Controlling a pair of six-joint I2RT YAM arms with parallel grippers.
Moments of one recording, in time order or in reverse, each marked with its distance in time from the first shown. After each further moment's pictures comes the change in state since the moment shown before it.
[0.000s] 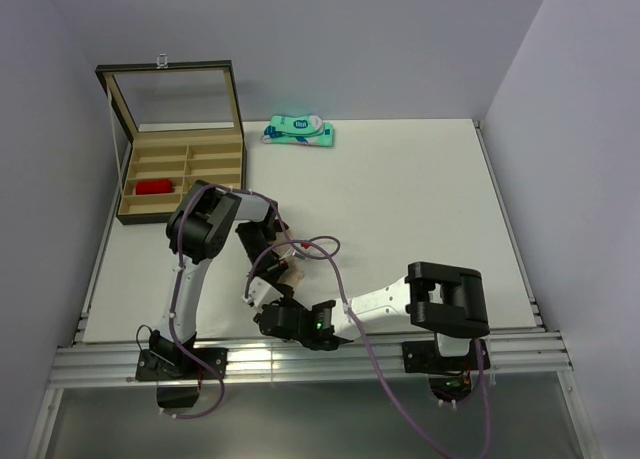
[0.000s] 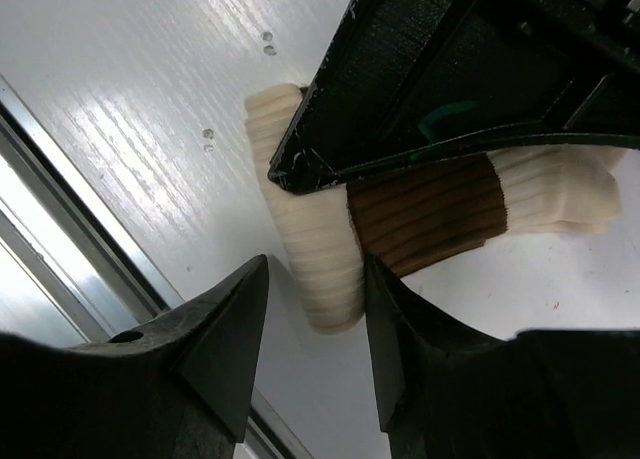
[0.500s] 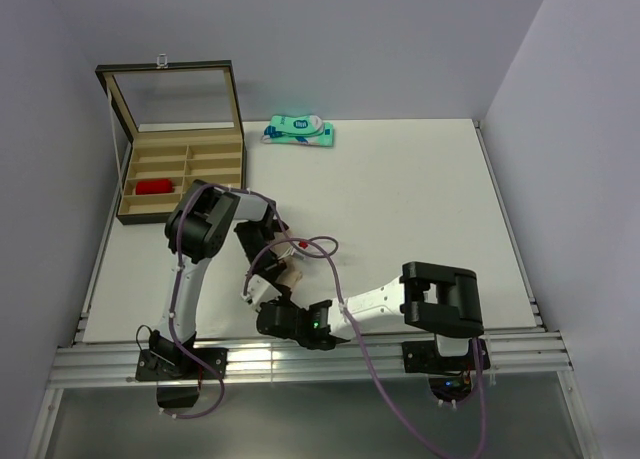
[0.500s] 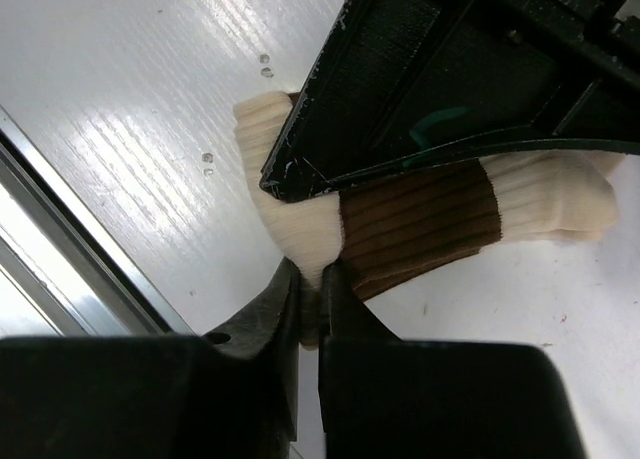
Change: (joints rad) left arm 0.007 0.001 0.000 0.002 -0.023 -0.053; right arm -0.006 0.034 0.020 0.021 0.025 0.015
